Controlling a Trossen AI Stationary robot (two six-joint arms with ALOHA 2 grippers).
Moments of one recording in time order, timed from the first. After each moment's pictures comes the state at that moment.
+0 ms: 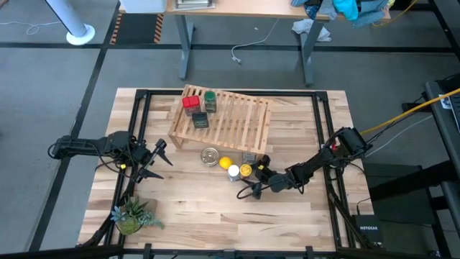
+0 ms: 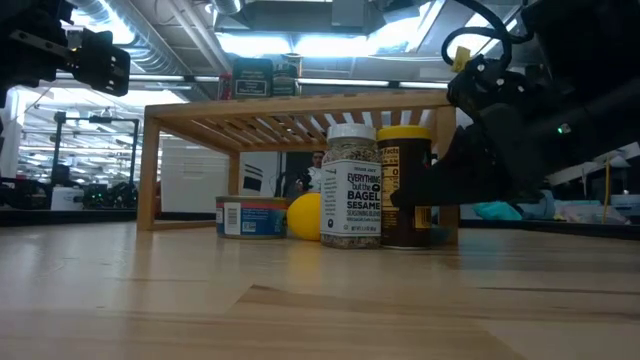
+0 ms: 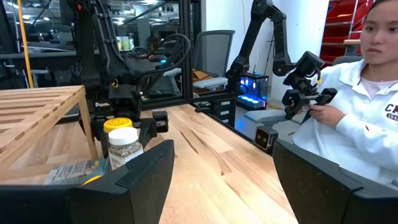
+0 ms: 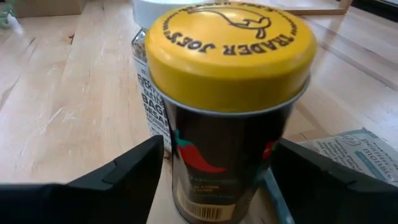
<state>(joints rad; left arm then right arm) -0.06 0.00 0.04 -0.03 0.42 0.03 0.42 1.86 0.52 0.84 0.64 0.33</state>
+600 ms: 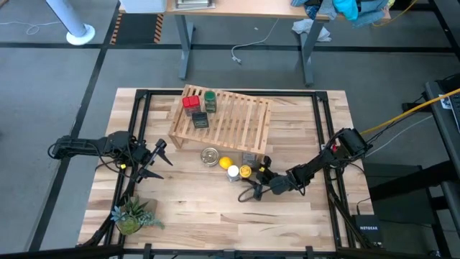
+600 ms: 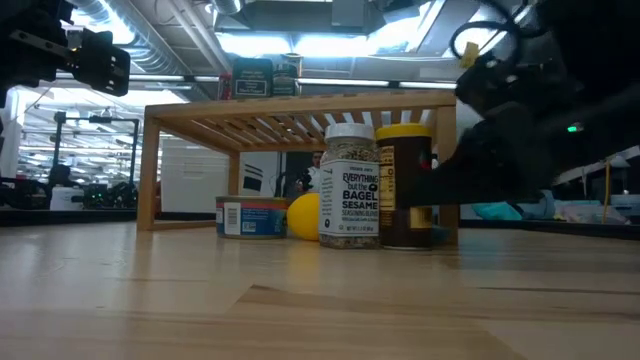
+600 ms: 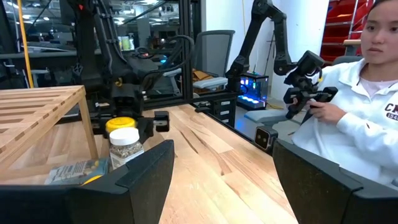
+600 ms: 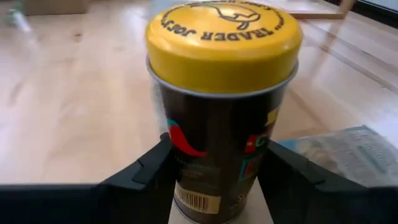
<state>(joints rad) -0.06 0.00 0.04 -0.03 0.42 0.03 0.46 1.86 0.52 0.84 0.68 0.33</state>
